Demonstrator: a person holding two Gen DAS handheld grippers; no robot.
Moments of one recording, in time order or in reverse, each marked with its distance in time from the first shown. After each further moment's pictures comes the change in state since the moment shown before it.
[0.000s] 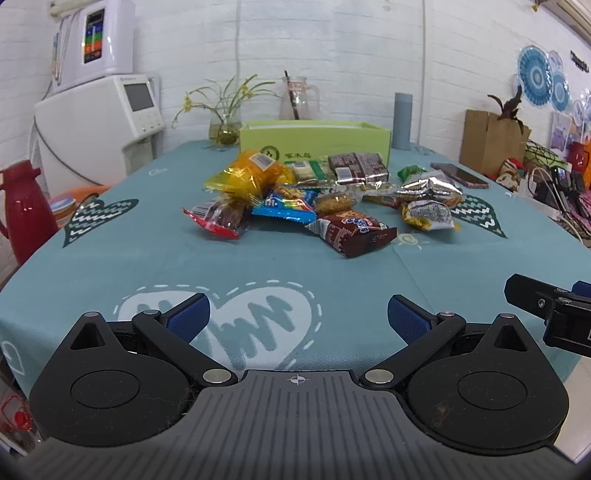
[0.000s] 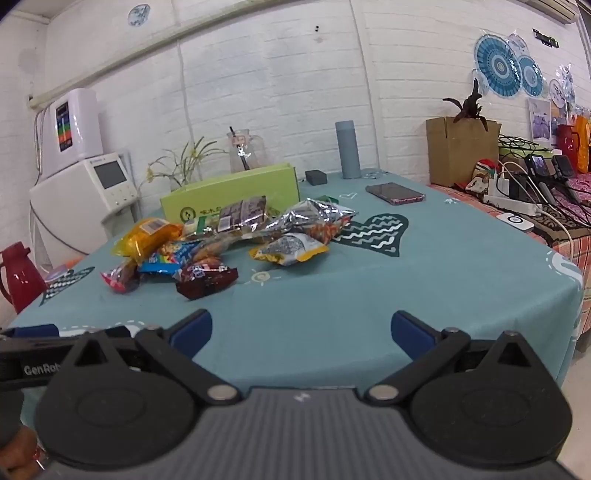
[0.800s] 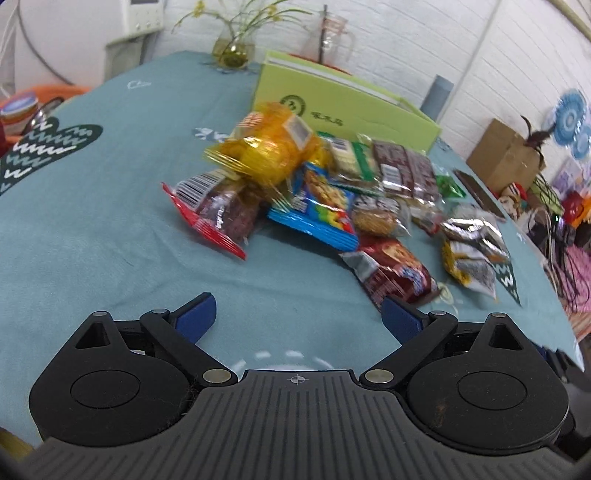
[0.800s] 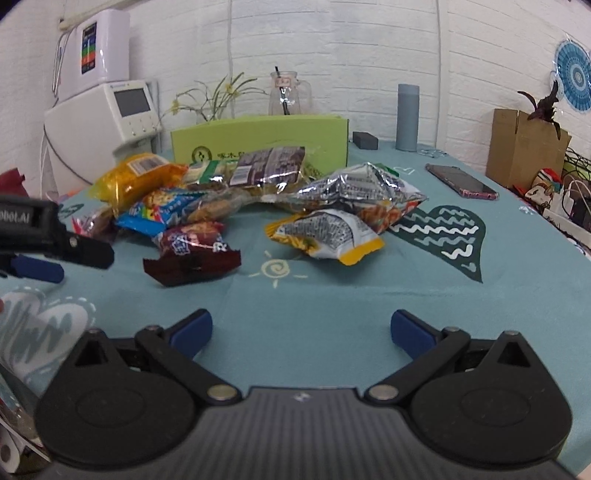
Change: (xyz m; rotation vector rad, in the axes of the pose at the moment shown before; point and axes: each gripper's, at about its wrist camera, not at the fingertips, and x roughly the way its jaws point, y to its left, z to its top) left arm 0.114 0.078 0.067 -0.285 0.258 -0.156; right arm 0.121 0.024 0.019 -0.188 0.173 0.079
